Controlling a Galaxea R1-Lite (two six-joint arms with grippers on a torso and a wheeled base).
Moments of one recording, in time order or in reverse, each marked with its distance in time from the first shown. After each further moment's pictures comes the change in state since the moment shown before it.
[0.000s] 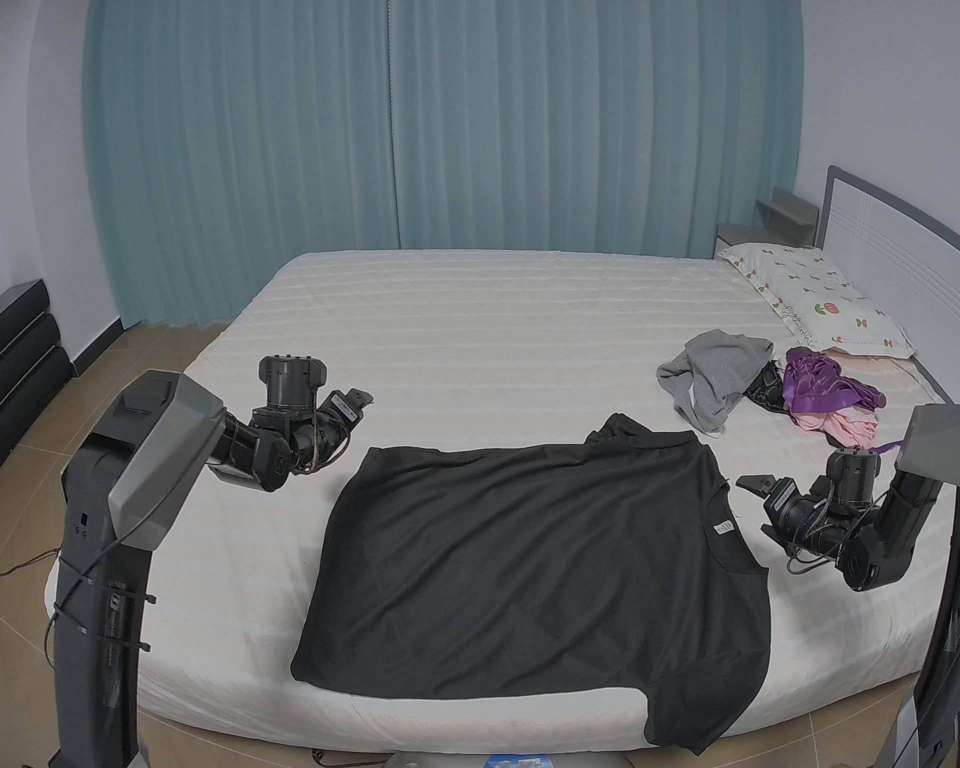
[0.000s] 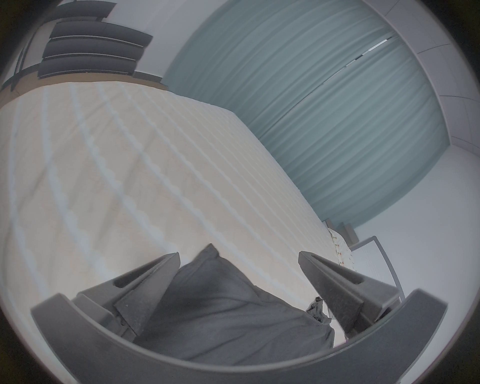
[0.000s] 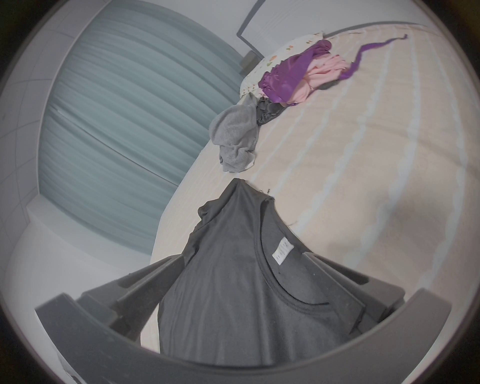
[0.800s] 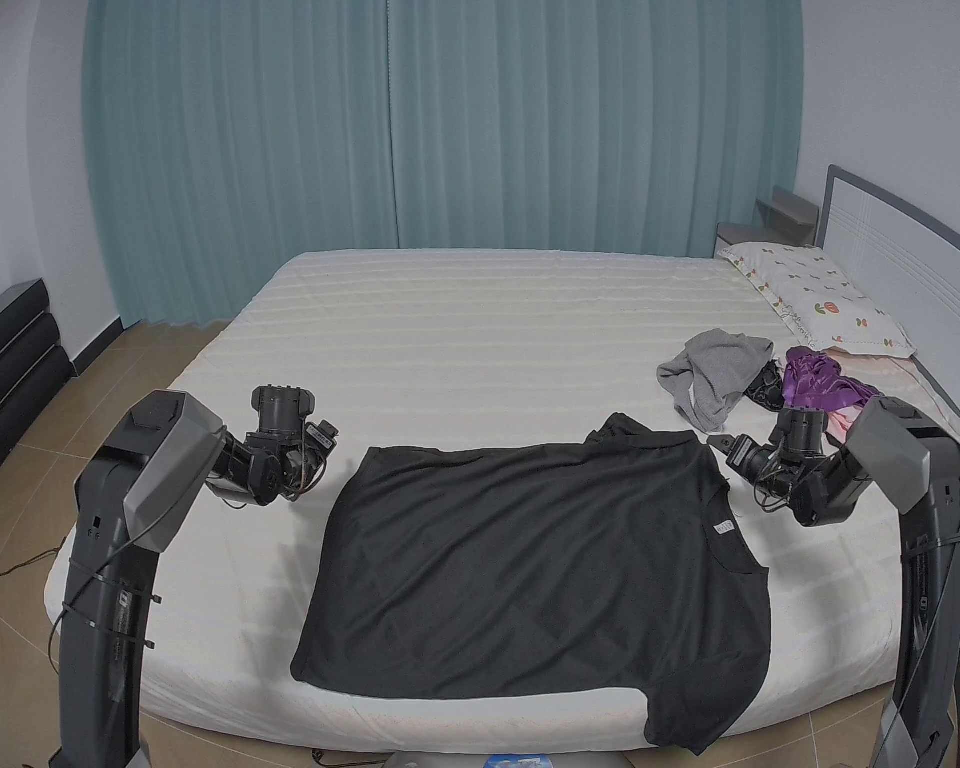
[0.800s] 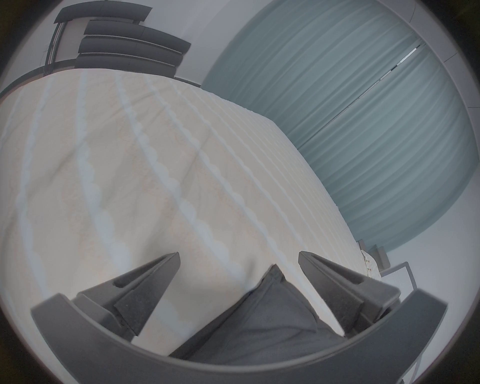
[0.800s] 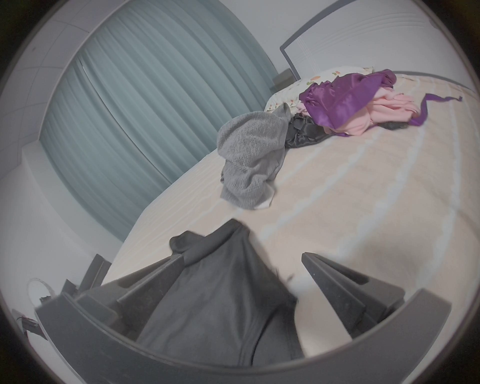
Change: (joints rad) left arm 0.063 0.101 -0.045 0.080 0.135 -0.083; right arm 0.011 0.316 -0.731 0.351 -0.098 -0.269
